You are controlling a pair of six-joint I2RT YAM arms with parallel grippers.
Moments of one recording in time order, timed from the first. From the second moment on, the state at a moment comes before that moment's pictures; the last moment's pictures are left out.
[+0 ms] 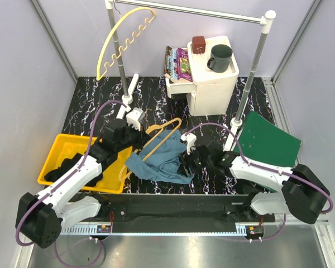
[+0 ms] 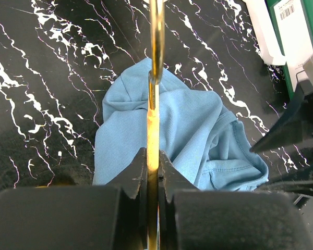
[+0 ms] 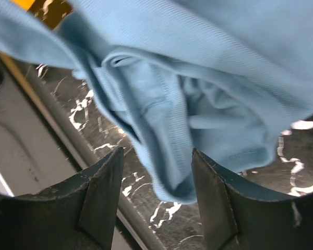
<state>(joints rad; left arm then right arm) -0.51 1.02 0.70 -0.13 0.21 -0.18 0.83 1.28 0.63 -0.07 -0.25 0.26</state>
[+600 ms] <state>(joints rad) -0.51 1.02 0.70 -0.13 0.22 -0.19 0.93 1.40 0.60 0.01 -0.24 0.26</state>
